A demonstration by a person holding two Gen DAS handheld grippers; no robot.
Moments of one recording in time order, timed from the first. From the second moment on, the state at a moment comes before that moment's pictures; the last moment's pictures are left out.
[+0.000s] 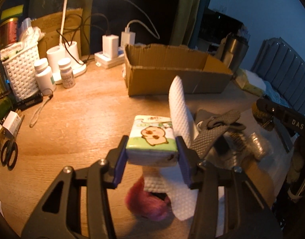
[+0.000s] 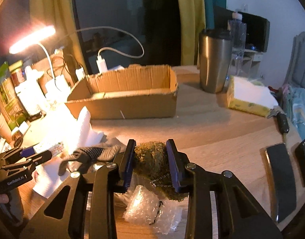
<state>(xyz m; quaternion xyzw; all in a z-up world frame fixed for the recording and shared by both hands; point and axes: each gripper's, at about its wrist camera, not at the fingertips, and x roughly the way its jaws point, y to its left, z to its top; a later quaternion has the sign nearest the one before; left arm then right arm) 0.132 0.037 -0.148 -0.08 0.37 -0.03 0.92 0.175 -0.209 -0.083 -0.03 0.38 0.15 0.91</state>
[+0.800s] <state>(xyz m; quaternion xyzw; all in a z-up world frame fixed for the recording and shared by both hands) 0.157 0.035 -0.057 -0.08 0.27 -0.04 0.96 0.195 -0.211 -0.024 -0.02 0.28 0.19 0.94</state>
